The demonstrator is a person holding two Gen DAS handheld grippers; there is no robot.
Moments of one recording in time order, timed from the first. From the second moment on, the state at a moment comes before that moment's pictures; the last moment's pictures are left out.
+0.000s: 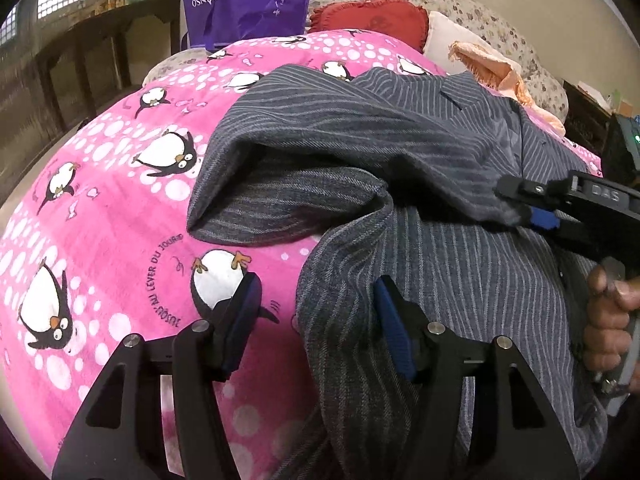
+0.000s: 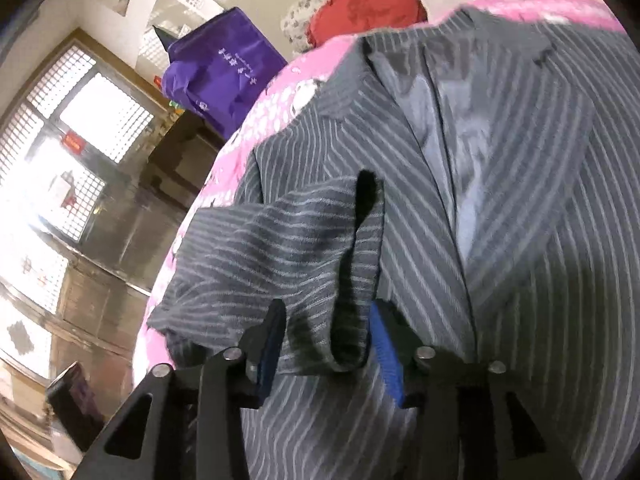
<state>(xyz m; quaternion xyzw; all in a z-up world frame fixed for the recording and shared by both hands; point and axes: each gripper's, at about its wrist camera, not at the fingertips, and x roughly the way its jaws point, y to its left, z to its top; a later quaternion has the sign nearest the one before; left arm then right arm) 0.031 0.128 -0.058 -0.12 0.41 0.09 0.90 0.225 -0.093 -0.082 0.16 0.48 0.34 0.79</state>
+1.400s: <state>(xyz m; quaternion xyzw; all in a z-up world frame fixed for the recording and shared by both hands) 0.104 0.099 0.042 -0.15 0.33 0.05 0.93 0.162 -0.291 -0.010 0.05 0.41 0.18 0.89</state>
